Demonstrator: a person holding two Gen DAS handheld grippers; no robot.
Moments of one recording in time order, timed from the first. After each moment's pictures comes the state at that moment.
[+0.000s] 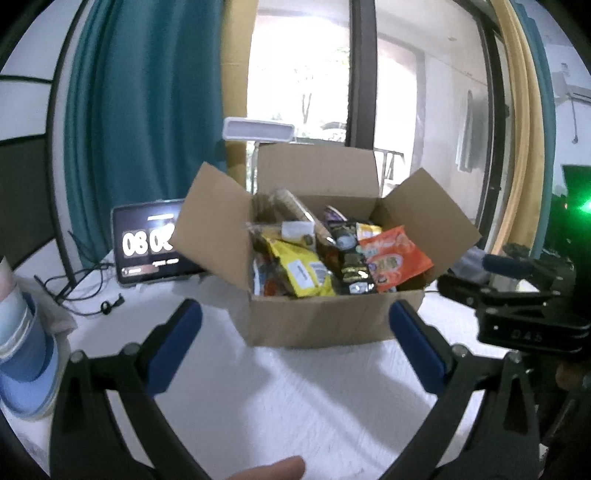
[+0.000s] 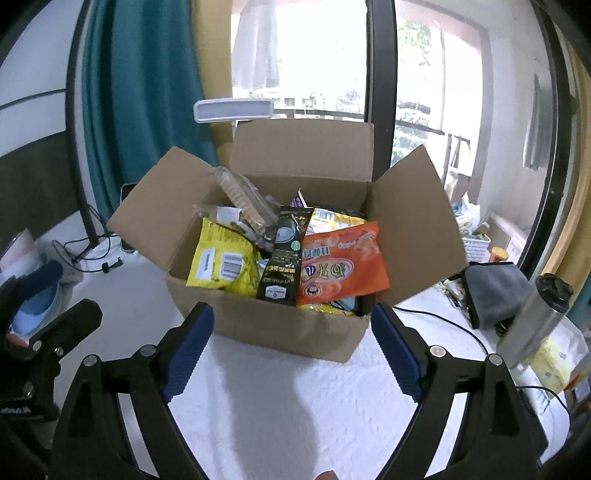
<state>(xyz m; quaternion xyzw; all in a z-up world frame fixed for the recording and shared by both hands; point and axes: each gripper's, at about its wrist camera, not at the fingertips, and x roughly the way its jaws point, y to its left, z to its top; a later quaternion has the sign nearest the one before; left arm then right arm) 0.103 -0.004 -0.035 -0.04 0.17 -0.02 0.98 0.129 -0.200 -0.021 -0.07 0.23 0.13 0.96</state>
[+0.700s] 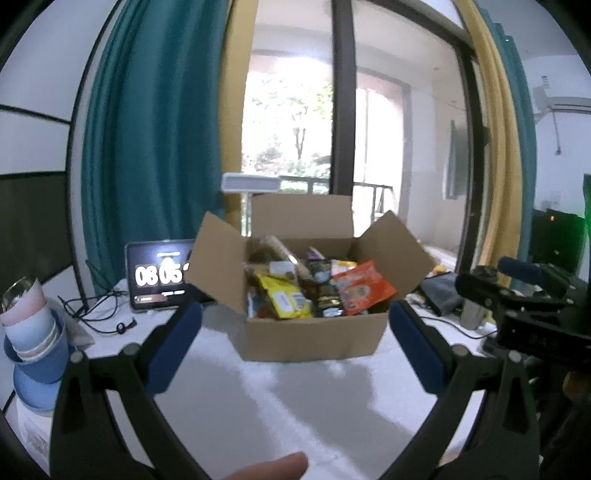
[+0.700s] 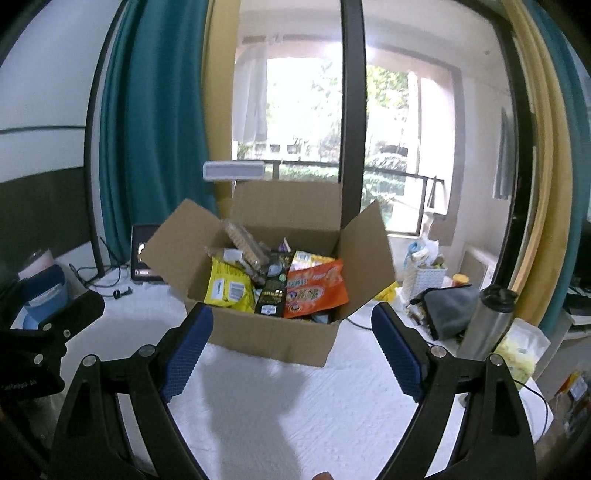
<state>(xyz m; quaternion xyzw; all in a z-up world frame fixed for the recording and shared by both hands) 0.014 -0.018 0.002 -0.03 0.09 -0.04 0.99 0.022 -0.226 0.013 -0.05 0.12 0.10 0.99</state>
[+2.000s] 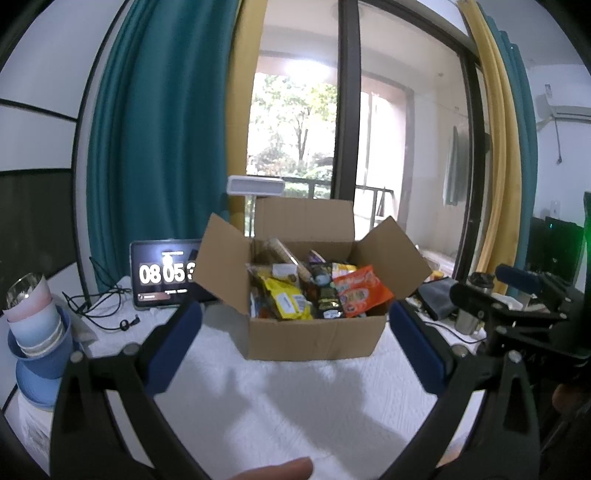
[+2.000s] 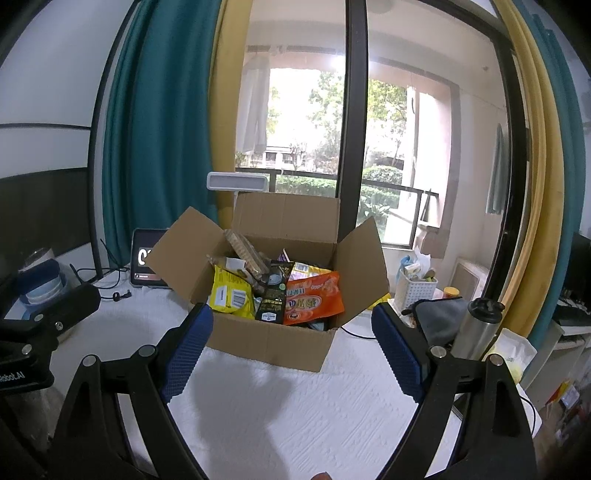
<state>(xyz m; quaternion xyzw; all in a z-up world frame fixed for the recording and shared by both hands) 0.001 -0.010 0.011 -0.04 0.10 -0.03 0.99 0.006 -0.216 0.018 -0.07 0.11 0.09 0.99</state>
